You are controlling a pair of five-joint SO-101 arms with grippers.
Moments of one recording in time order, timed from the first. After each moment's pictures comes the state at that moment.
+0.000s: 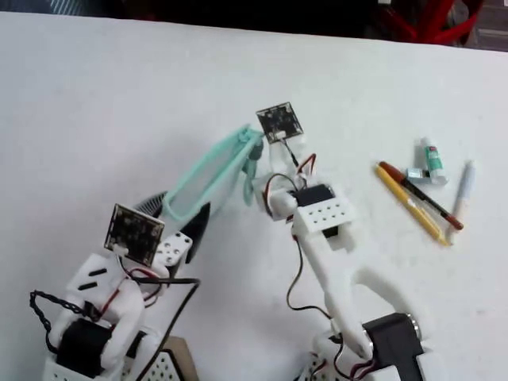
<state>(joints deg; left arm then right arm) 14.3 -100.8 72.8 59.1 -6.2 -21.1 -13.3 43.6 33.6 5.1</state>
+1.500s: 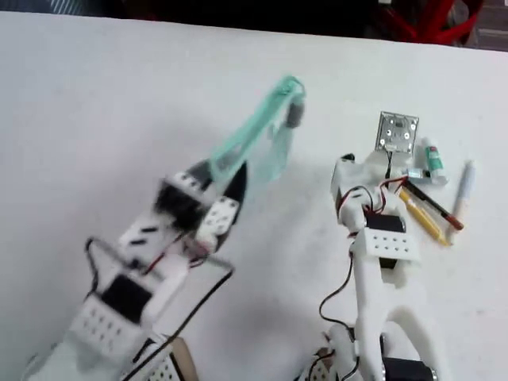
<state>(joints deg) 28.4 -66.8 68.9 20.0 -4.2 3.2 -28.6 59.2 16.0 -2.1</state>
